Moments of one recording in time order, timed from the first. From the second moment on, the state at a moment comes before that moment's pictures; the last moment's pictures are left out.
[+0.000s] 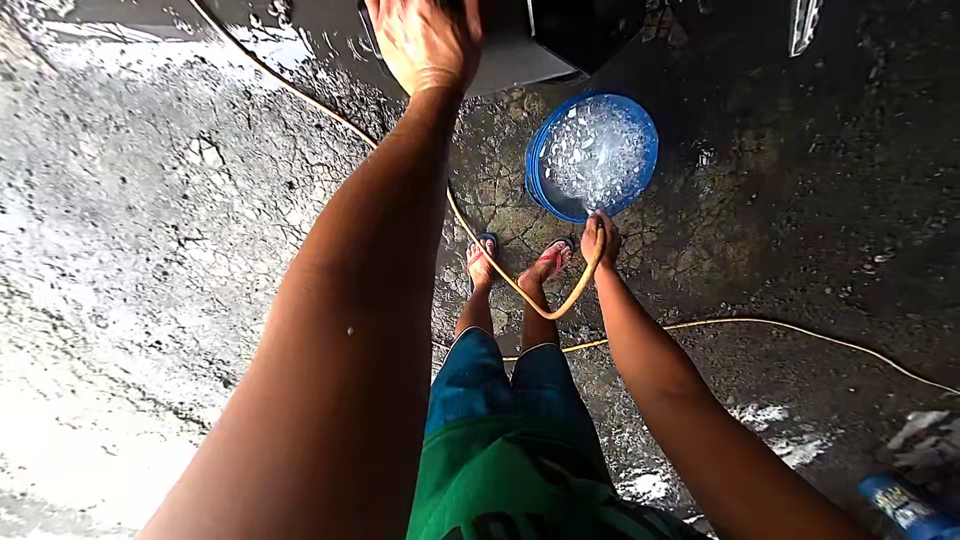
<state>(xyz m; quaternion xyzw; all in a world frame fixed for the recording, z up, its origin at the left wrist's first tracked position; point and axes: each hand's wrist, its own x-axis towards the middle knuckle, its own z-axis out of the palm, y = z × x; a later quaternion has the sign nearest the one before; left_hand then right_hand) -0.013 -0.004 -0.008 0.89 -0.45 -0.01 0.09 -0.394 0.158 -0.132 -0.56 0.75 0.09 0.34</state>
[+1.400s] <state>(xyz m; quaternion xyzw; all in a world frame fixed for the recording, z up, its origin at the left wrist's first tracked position) -0.005 -0.001 -0.018 0.87 -0.48 0.03 0.13 -0.355 0.095 -0.097 -0.64 0.68 -0.08 0.34</state>
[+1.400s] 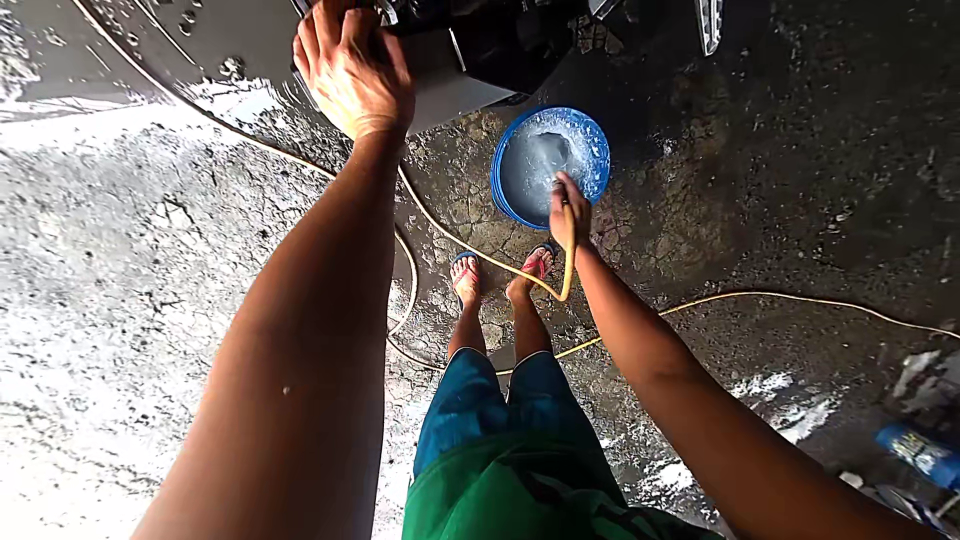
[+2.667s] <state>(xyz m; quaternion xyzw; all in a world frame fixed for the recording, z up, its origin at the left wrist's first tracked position) -0.007 0.004 -0.011 0.85 -0.50 0.01 0.16 -0.370 0.124 -0.114 -0.64 0.70 0.03 0.32</state>
